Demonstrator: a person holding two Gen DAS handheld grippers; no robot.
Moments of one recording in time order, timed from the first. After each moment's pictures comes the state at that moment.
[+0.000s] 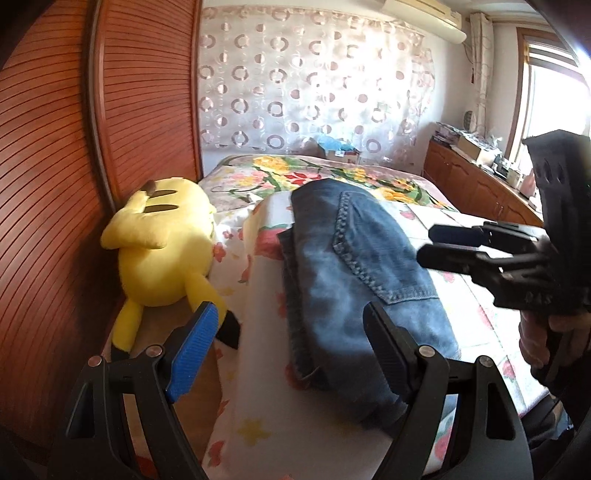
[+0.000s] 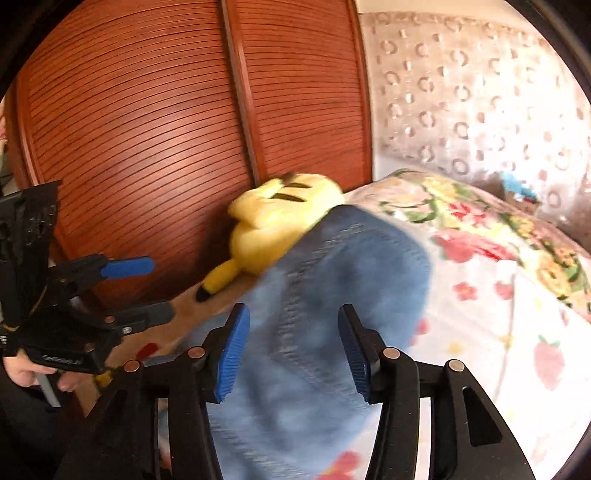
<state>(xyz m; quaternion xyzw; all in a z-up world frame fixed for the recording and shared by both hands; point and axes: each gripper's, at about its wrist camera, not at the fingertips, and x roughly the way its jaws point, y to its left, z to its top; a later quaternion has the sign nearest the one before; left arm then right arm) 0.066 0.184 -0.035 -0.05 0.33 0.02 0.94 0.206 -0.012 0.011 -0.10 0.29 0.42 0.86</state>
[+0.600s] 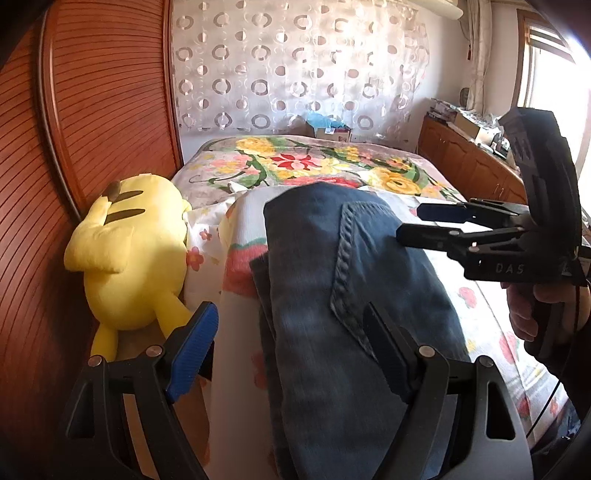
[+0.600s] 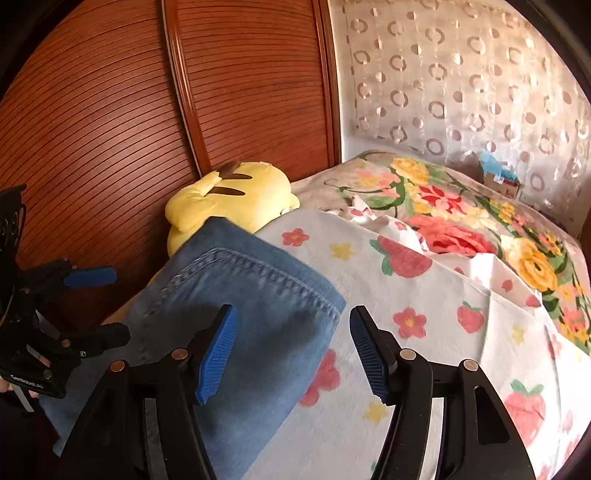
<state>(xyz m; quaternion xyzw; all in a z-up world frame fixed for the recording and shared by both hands) 0.162 0.180 -0.049 -0.03 0.38 0.00 0.93 0.297 0.011 0.005 -0.11 0.33 0.38 0.86</state>
